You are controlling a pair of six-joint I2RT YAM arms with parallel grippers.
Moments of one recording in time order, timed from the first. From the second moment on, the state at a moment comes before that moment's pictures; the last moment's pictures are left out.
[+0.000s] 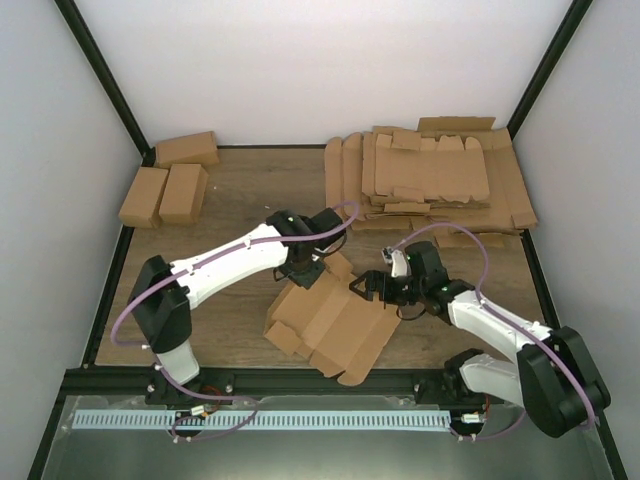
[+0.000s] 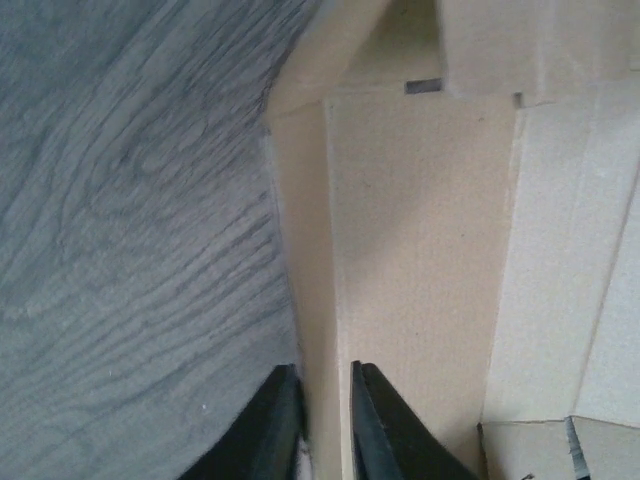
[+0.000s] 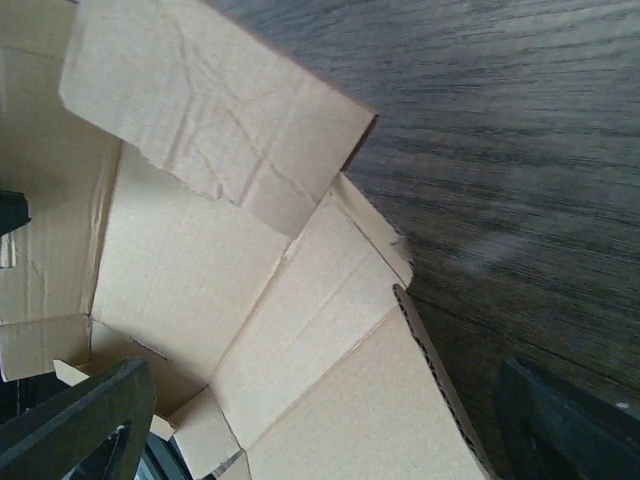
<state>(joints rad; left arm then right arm) -0.90 1.72 1.47 -1.20 -0.21 -0.22 0.45 1.13 0.44 -0.11 -0.58 0.59</state>
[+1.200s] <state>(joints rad) -0.40 1.39 0.81 -0.56 0.26 -0.45 0.92 1.55 0.81 -0.17 0.23 0.16</state>
